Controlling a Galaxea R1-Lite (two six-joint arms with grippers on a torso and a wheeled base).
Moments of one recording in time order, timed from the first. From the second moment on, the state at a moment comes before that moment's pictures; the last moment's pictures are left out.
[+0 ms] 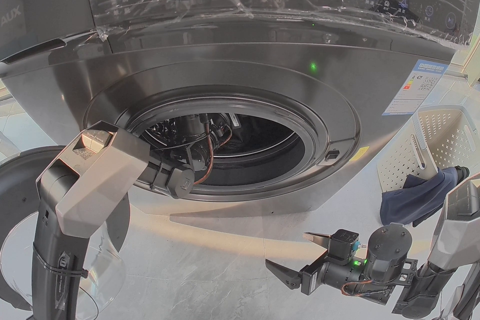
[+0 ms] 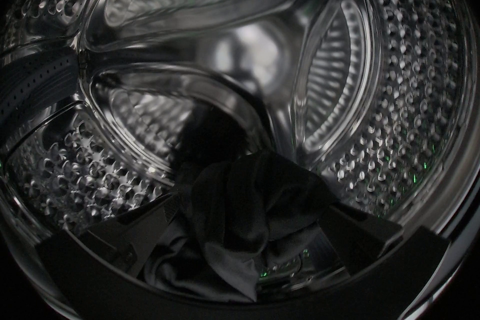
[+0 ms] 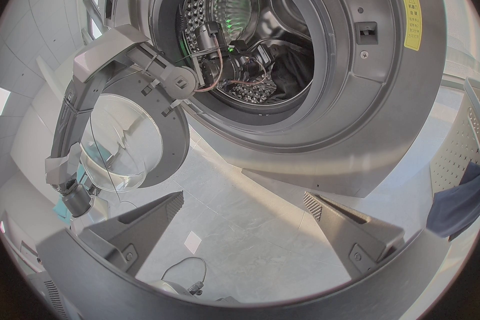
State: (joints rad) left arm -0.49 2.43 -1.58 -0.97 0.18 -0.33; right arm 0.87 2.01 -0.17 -1.54 -0.12 0.20
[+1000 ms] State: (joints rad) left arm -0.64 2.11 -0.71 -1.27 0.15 -0.10; right arm 0.85 1.97 -0.11 -1.54 -0.12 0.20
